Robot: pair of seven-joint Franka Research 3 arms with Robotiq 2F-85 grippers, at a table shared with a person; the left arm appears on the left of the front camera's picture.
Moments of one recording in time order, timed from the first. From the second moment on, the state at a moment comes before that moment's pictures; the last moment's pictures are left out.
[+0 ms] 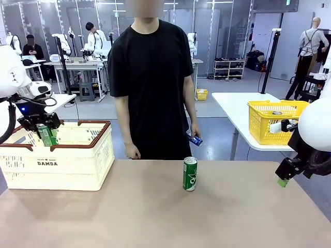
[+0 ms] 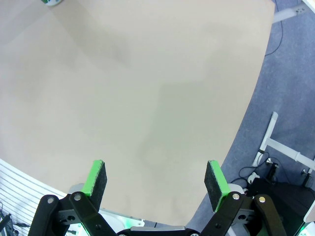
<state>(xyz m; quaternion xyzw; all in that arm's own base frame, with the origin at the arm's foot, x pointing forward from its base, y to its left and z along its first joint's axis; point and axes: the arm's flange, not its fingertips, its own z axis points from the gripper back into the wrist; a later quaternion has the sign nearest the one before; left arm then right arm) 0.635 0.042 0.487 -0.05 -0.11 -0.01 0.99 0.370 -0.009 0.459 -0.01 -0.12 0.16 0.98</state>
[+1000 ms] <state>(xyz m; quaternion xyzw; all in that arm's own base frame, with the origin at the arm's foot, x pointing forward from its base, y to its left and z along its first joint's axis) 0.646 0.070 0.421 -0.05 -0.07 -0.06 0.99 0.370 -0.009 0.459 -0.01 -0.12 0.16 0.98</state>
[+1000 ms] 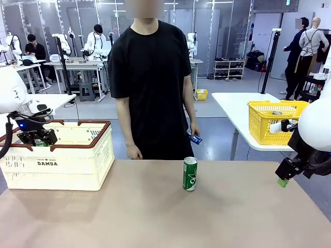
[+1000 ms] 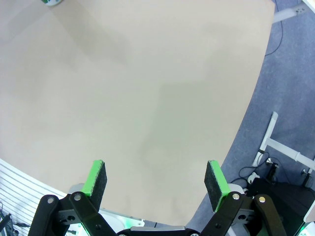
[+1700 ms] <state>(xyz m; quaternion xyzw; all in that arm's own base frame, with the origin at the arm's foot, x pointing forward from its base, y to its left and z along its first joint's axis) 0.650 0.074 0.398 -0.05 -0.06 -0.07 0.99 0.370 -0.009 0.459 -0.01 -0.12 0.16 0.98</state>
